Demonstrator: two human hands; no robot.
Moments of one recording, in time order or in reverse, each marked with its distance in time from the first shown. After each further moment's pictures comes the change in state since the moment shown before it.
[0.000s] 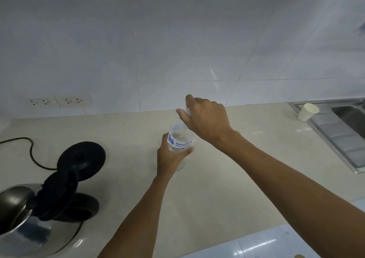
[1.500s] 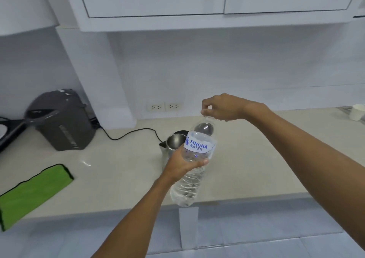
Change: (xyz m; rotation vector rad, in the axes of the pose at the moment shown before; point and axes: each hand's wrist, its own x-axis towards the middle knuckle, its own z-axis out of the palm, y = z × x) left_hand -0.245 -0.001 -0.374 0.034 -0.271 0.186; right_hand -0.067 -0.285 -0.200 0.334 -0.550 -0.145
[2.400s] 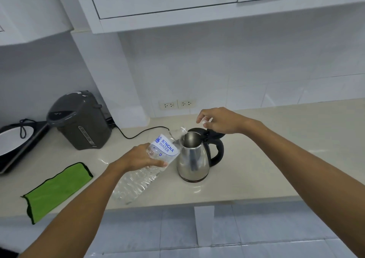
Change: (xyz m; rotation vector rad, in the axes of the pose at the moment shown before) left_hand -0.018 0.000 -0.167 0.575 -0.064 -0.302; right_hand 0.030 -0.006 0.071 0.358 0.026 -0.139
